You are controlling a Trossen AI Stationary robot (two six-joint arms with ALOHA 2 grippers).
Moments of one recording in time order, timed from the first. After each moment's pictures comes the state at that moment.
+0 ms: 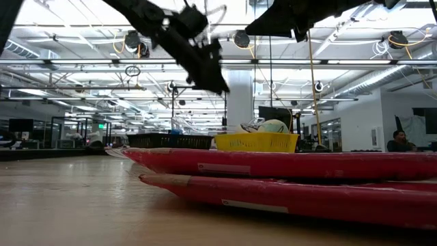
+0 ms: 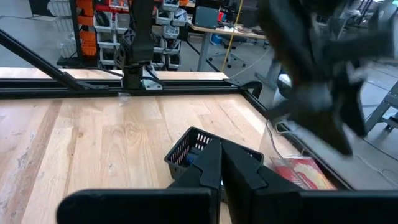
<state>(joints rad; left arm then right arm) 0.44 1.77 1.31 -0.13 -0.01 0.17 0.26 1.34 0.75 0.38 0.63 0.00</state>
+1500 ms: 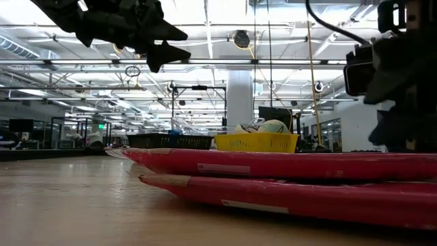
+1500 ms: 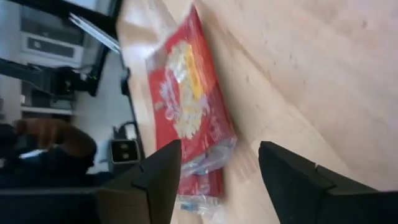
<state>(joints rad) 0.26 1.17 0.63 0.31 0.34 -0.13 0.51 1.41 0.33 0.57 0.10 1.32</state>
